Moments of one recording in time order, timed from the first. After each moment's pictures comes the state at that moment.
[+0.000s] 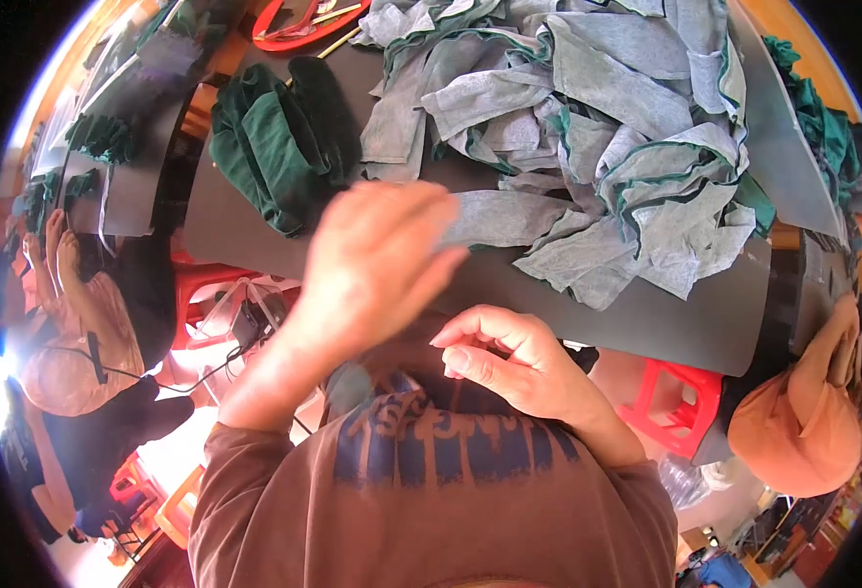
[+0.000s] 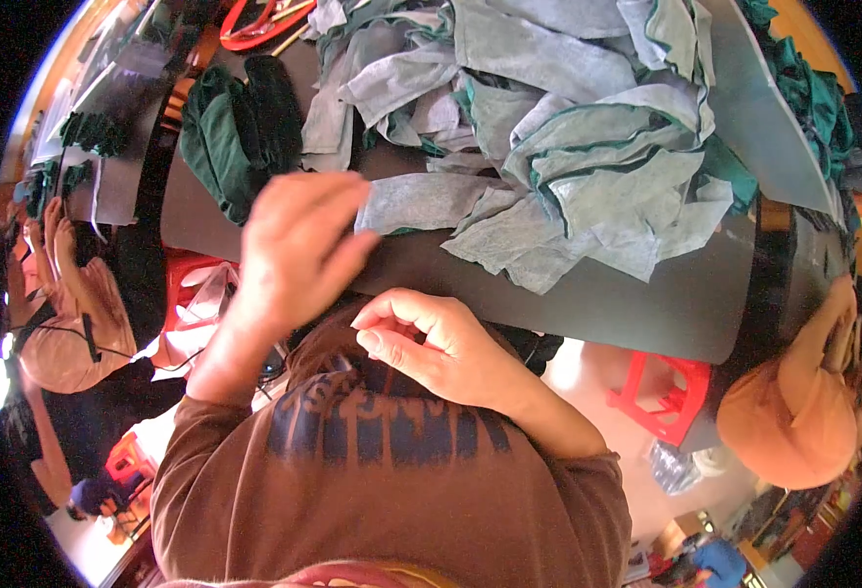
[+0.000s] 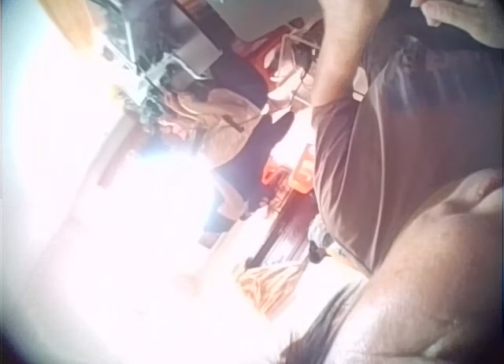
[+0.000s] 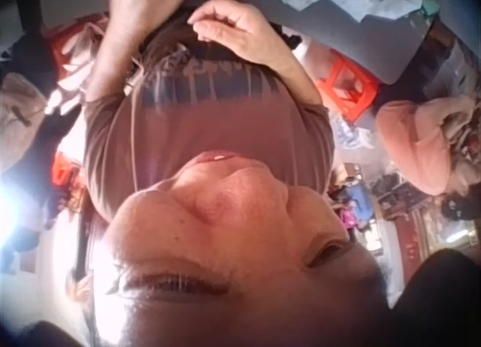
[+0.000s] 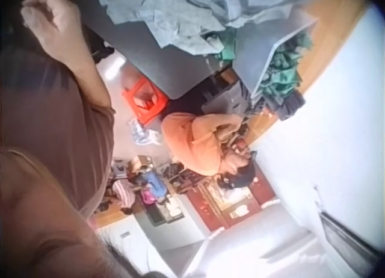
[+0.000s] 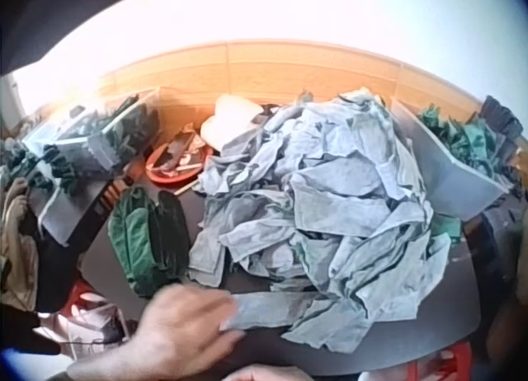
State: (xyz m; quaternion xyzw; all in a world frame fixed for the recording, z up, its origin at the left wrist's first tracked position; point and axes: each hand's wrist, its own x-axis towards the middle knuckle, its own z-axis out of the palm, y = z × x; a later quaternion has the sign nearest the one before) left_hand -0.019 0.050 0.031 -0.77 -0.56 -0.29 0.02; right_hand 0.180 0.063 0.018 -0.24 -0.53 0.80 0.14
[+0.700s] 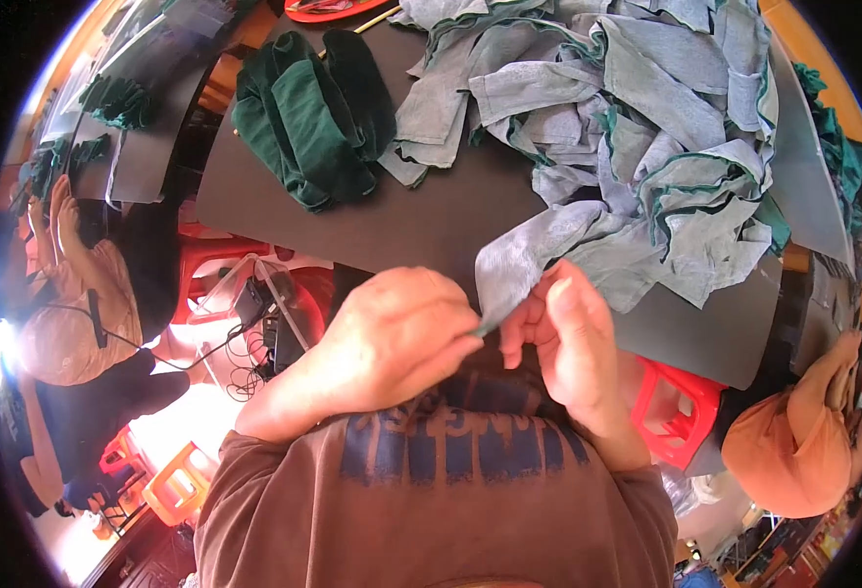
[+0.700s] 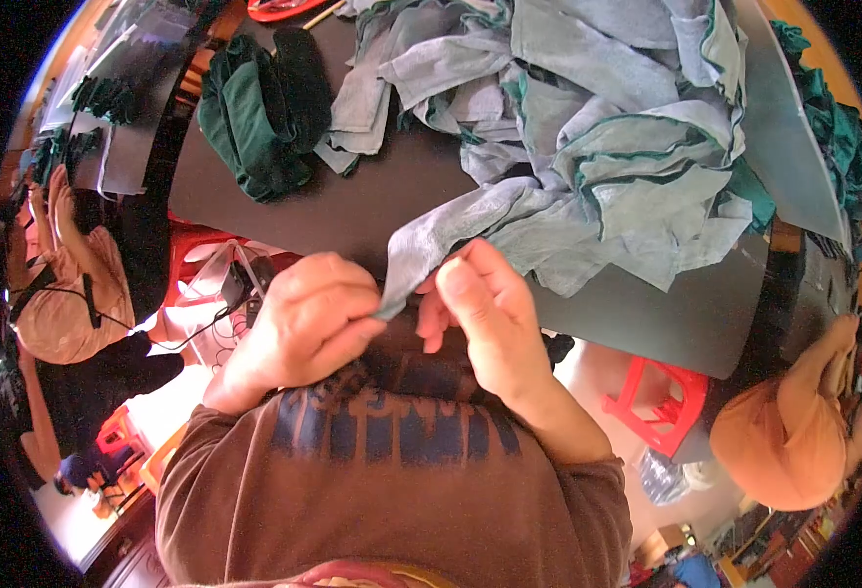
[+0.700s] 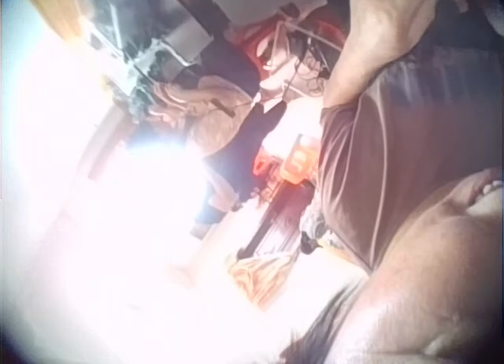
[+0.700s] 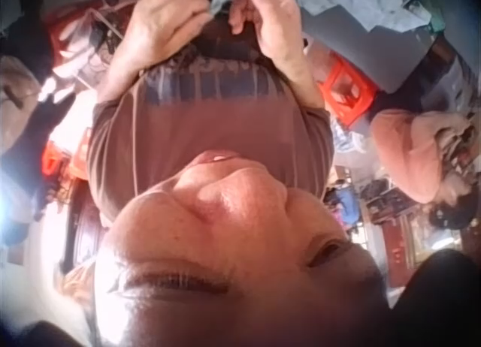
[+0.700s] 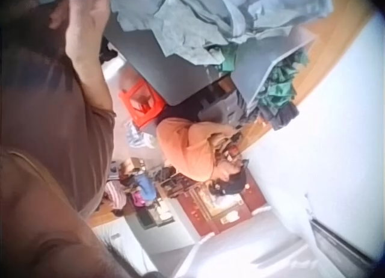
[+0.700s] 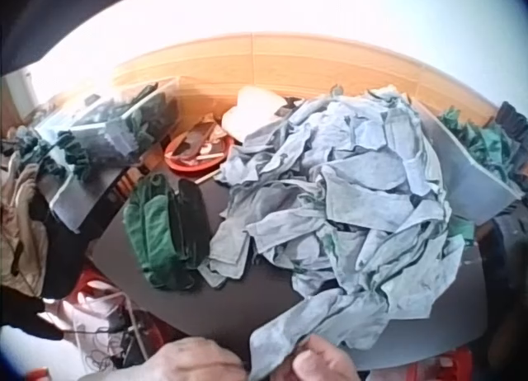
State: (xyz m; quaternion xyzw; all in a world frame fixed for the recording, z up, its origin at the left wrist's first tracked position) left_hand -0.006 0.003 0.042 -0.74 -0.49 -0.40 -0.21; right_hand 0.178 0.068 0.022 -0.29 -0.35 0.84 0.28
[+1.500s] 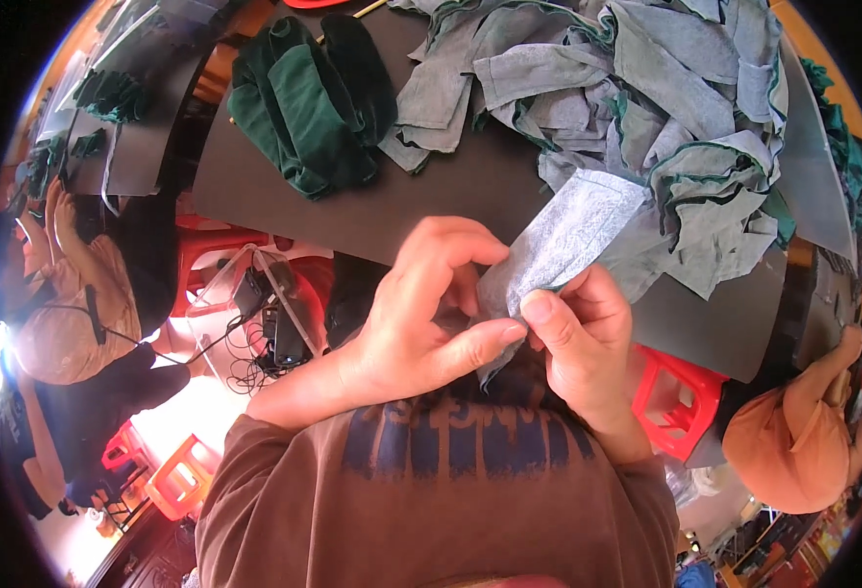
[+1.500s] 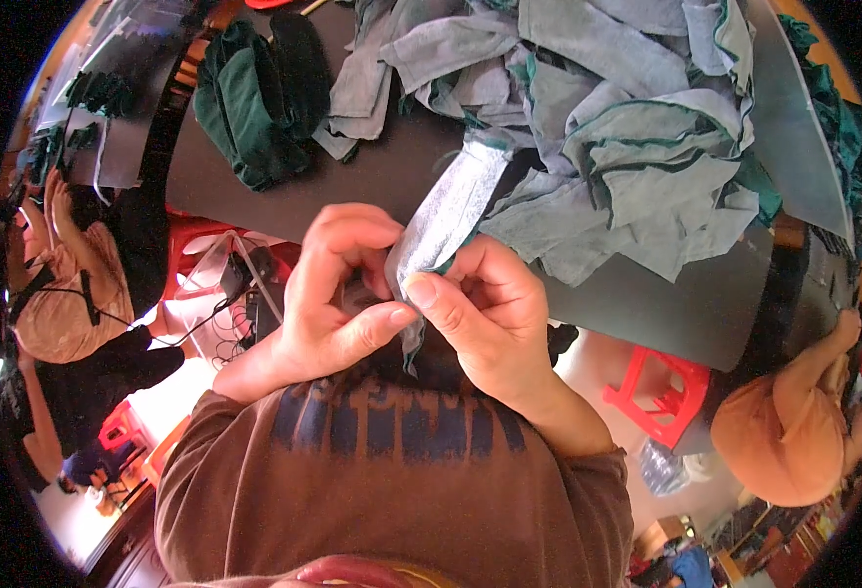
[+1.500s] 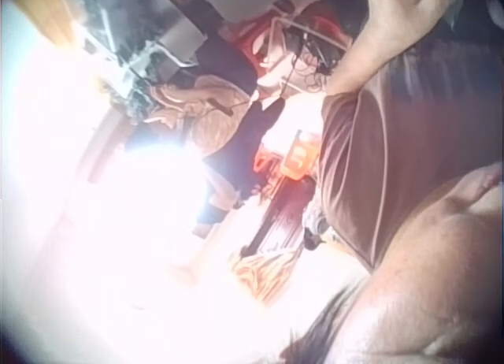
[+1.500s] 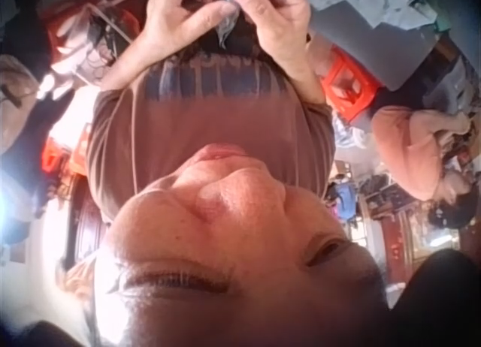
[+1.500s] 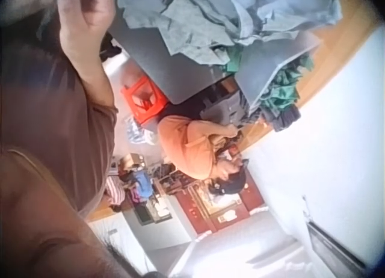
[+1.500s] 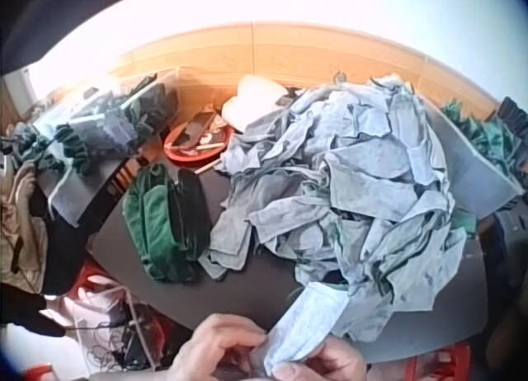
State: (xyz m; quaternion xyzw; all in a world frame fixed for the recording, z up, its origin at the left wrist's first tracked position) left_hand 0.016 0.006 0.019 -0.53 -0.48 -0.58 -0.39; right_hand 0.167 0.058 0.035 -0.31 -0.40 0.78 0.37
